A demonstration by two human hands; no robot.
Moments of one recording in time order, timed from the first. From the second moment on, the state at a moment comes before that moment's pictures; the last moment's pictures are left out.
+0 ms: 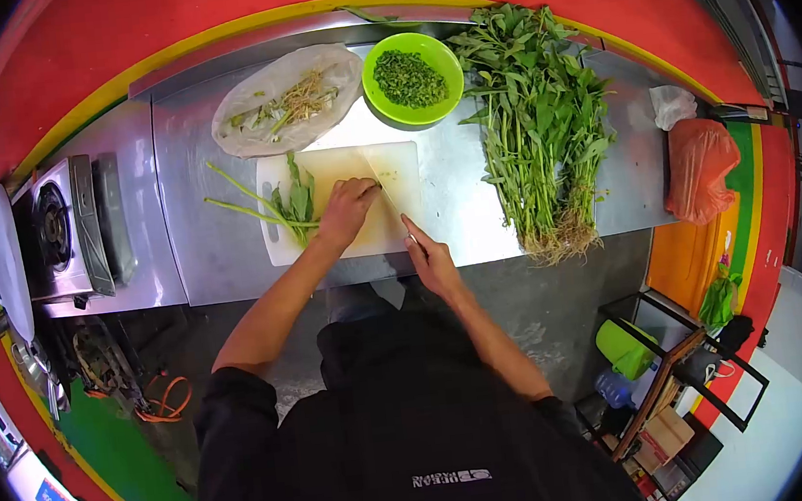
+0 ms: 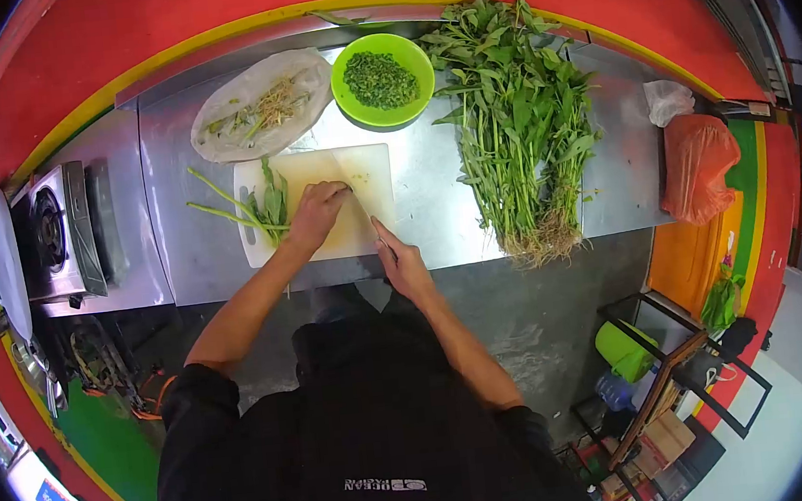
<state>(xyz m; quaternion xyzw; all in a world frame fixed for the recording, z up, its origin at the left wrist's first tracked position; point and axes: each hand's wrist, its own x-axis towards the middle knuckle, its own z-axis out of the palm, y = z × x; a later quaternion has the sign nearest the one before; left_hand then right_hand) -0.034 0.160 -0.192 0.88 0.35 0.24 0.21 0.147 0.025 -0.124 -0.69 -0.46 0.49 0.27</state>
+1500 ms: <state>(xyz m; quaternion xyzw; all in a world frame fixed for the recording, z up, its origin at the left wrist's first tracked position) -0.027 0.164 -0.193 0.88 0.38 0.22 0.20 0.145 0.022 -0.132 -0.68 -0.45 0.49 0.31</state>
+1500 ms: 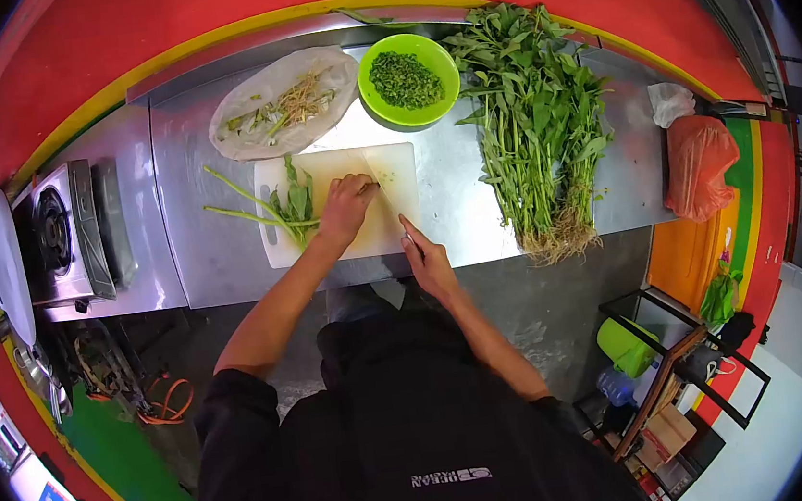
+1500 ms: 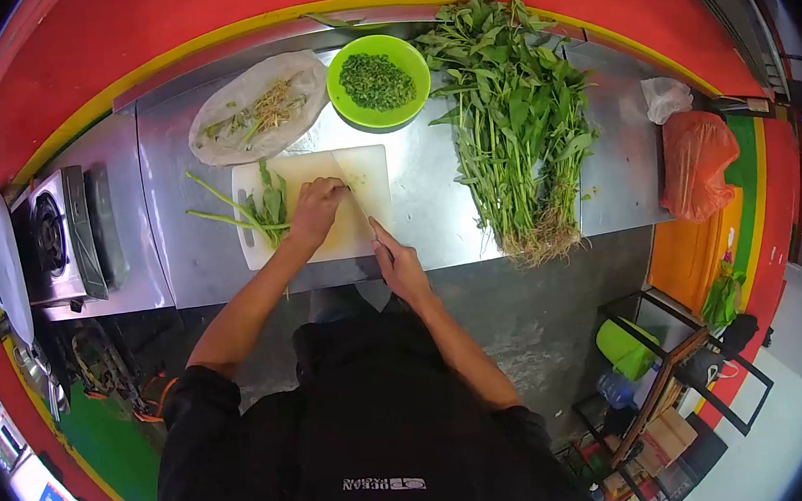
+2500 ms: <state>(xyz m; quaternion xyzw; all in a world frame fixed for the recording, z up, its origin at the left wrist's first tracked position) -0.031 0.162 -0.191 0.87 0.41 0.19 0.21 0.141 0.043 -0.135 -0.68 -0.47 0.48 0.30</state>
